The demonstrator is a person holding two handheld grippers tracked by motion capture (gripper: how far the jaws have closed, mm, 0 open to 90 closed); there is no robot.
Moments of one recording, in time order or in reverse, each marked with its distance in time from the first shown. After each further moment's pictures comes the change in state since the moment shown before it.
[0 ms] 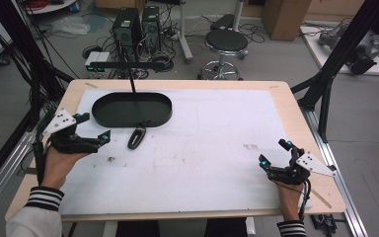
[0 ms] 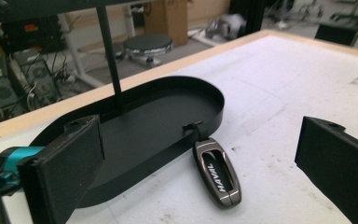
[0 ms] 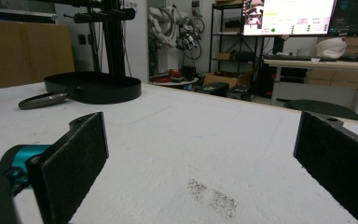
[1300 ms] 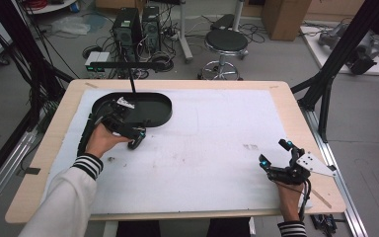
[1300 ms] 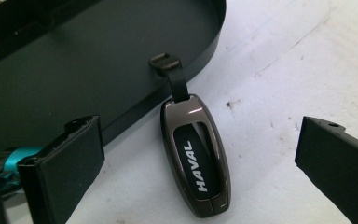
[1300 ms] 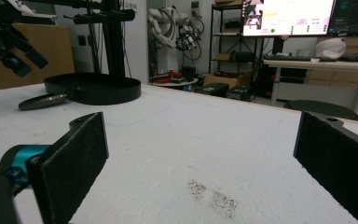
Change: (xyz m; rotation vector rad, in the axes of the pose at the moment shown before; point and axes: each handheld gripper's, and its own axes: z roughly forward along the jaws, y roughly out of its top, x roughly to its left) left arm -0.027 0.022 0.123 0.604 -0.027 -0.004; right arm 0.000 0.000 0.000 -0.002 0.000 -0.001
